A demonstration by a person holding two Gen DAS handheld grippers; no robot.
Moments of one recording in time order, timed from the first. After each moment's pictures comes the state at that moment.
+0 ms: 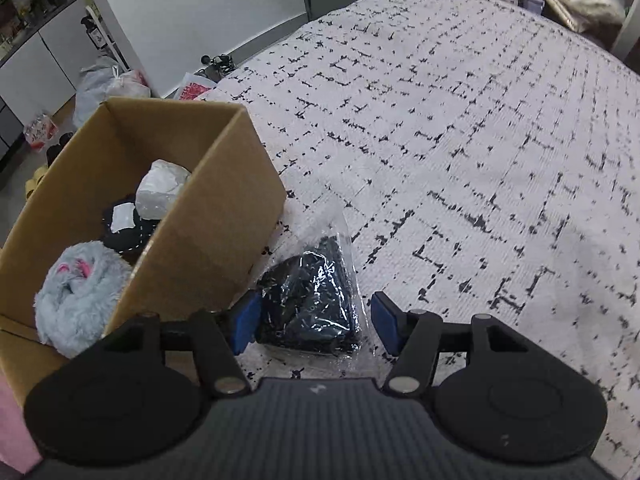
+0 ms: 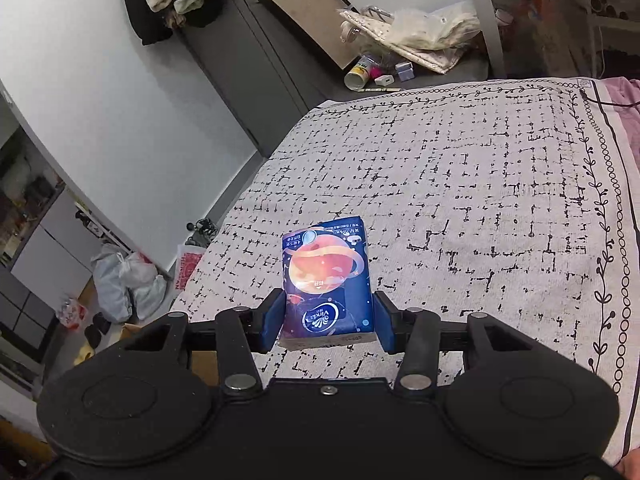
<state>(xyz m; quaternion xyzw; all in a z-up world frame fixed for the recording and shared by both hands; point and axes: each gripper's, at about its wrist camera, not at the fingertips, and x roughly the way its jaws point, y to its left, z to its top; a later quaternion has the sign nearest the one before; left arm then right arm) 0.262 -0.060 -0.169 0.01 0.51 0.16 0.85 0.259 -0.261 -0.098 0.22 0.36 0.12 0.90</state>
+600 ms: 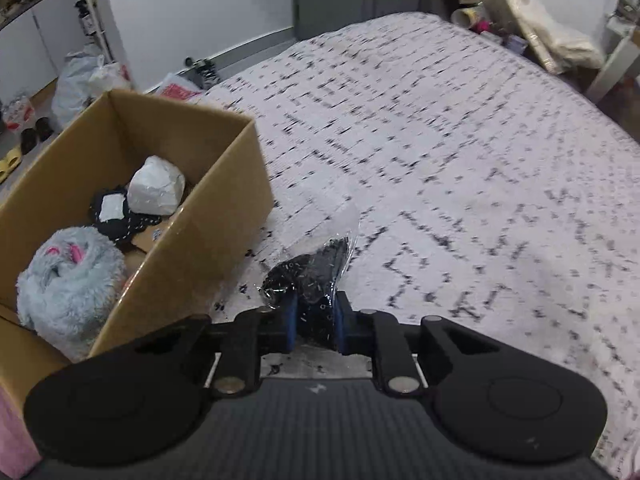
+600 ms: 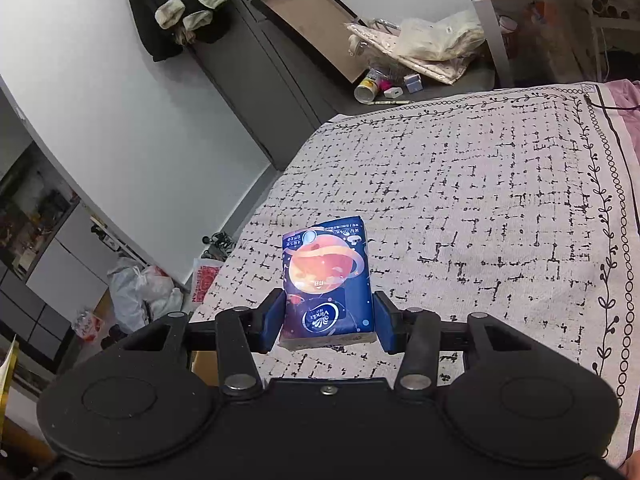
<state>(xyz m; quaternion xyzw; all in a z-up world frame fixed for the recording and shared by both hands) 0.241 -0.050 -0.145 -0.07 0.48 0.11 0.87 0.252 -0.266 -0.089 0.24 0.34 0.13 0.90</state>
